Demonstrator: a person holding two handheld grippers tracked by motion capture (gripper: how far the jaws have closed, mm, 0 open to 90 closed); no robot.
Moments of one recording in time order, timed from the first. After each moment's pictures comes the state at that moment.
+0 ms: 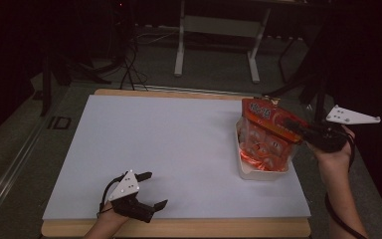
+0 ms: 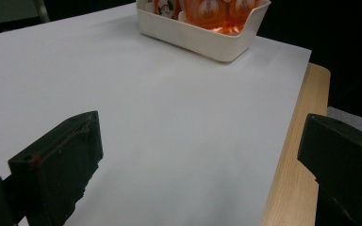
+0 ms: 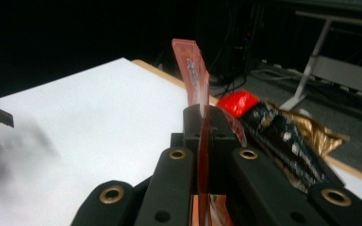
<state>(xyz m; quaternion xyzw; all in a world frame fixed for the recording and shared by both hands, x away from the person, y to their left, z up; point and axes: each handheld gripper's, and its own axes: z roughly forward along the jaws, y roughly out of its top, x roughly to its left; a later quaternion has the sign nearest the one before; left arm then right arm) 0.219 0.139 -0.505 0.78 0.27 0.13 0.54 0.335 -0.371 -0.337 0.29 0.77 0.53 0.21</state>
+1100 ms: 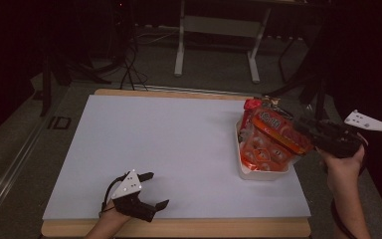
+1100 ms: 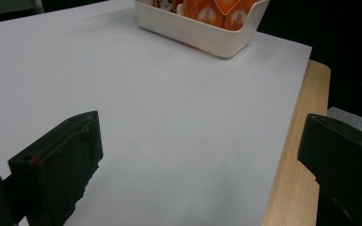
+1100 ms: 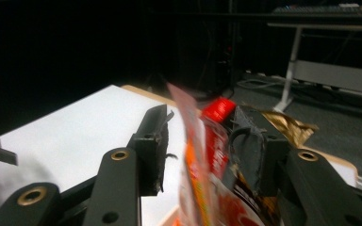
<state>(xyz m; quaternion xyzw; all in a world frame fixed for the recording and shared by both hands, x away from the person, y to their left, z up) 0.222 0.136 -0.509 0.79 0.28 0.12 0.54 0.316 -0.389 -0.331 0.34 0.72 0.57 0.22</state>
